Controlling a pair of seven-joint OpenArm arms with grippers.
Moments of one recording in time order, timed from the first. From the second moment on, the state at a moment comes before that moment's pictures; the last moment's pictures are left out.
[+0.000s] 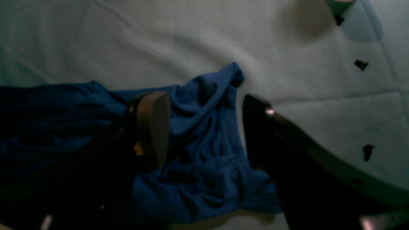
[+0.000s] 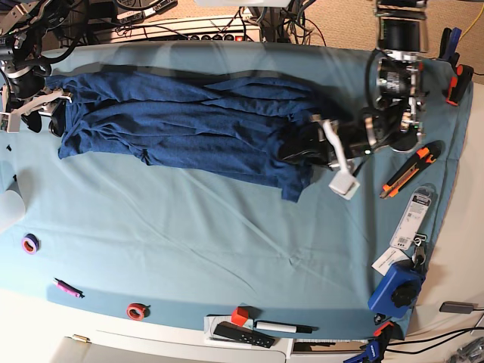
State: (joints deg) left arm -0.5 -9.0 -2.7 86.5 -64.1 -43.0 63.3; right arm -16.6 11.8 56.4 111.0 38.2 37.2 -58.5
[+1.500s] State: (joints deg) left arm -4.6 0.1 23.0 86.4 -37.6 -34.2 44.9; right arm -16.5 11.8 56.4 111.0 35.2 35.9 -57.0
